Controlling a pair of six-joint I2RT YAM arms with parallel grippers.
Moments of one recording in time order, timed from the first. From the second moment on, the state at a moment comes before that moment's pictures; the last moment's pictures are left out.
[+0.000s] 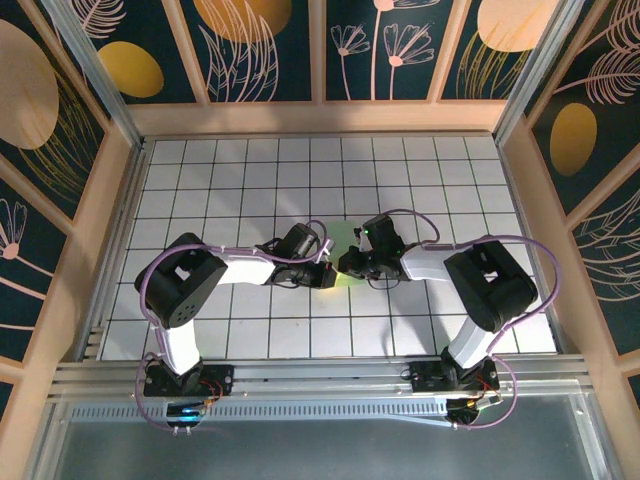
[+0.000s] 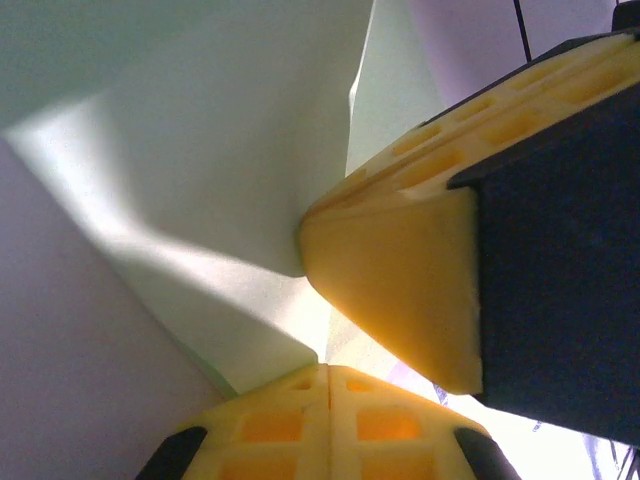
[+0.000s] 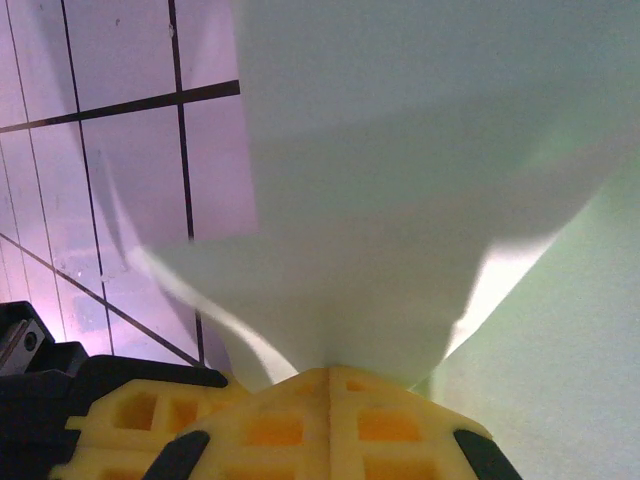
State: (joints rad) left arm -0.77 1.85 0.87 0.05 0.45 -0.57; right arm 0.58 1.68 0.69 0.08 -0.46 0.76
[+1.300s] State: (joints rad) left arm -0.77 1.86 0.87 0.05 0.45 -0.57; right arm 0.56 1.71 0.73 0.05 -0.38 0.74
